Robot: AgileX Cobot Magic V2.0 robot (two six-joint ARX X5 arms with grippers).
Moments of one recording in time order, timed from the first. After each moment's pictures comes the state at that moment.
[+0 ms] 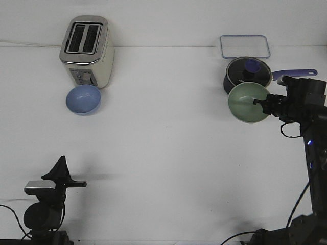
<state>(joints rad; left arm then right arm) 0.02 0.01 0.03 0.12 -0.02 -0.02 -0.21 1.50 1.48 -0.80 -0.39 0.13</state>
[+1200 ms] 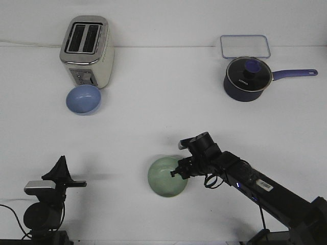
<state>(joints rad) 0.02 0.01 0.03 0.12 -0.02 -0.02 0.59 1.48 0.87 -0.45 -0.39 0.38</state>
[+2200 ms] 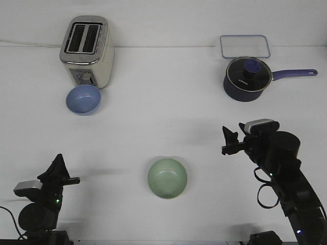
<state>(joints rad) 0.02 0.05 0.15 0.06 -0.03 -0.36 0.14 0.87 0.86 -0.39 -0.25 0.15</state>
